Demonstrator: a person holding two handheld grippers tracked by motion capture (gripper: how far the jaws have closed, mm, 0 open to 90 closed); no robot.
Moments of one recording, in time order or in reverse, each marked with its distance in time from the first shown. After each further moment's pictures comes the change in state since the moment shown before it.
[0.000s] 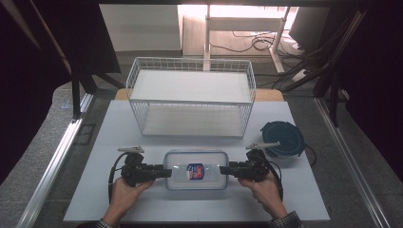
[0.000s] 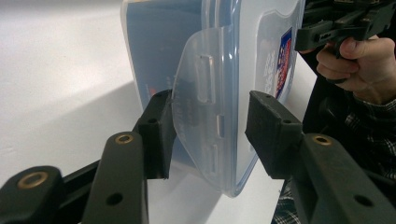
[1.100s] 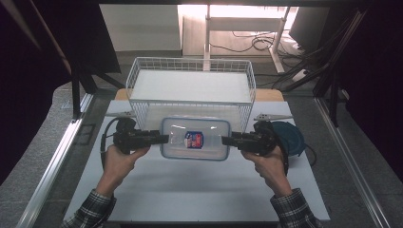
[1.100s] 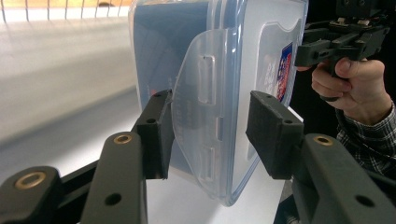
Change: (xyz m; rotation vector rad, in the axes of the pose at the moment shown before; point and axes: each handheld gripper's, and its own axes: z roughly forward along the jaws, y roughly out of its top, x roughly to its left) left arm -0.028 0.099 -0.047 -0.117 0.016 0.127; right arm 0.030 0.084 -0.040 -0.167 -0.005 -0.119
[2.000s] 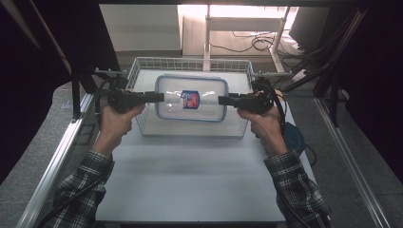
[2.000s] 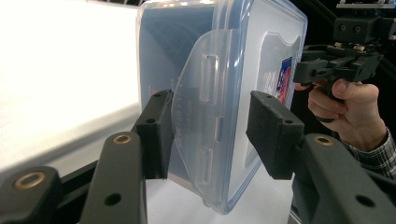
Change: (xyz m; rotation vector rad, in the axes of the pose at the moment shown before) left arm 0.024 0.095 -0.019 -0.097 -0.003 -0.031; right arm -0.006 0.101 0.008 -0.053 -0.022 -0.027
